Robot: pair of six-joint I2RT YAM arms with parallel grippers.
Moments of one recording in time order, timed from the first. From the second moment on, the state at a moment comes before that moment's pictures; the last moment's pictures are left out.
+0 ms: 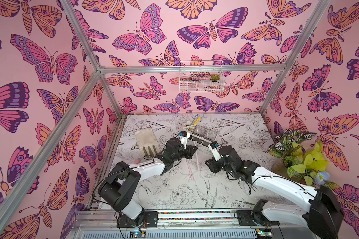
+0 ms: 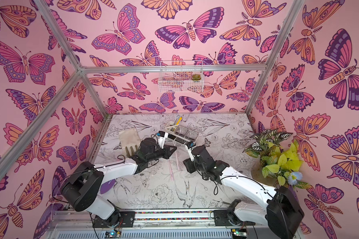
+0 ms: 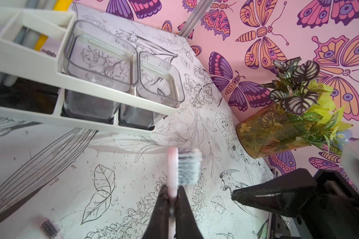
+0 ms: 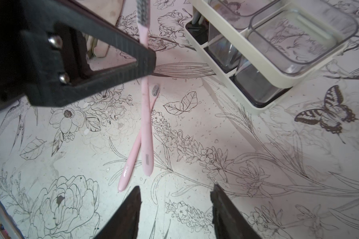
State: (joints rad) left arm -0.62 1.56 0.78 0.41 0.35 -0.52; right arm 0.75 1.15 0.71 -0.28 0.05 0.26
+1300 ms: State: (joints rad) left arm -0.62 1.58 1.12 0.25 0.08 0.00; right arm 0.60 0.92 0.55 -0.46 0.16 0.35
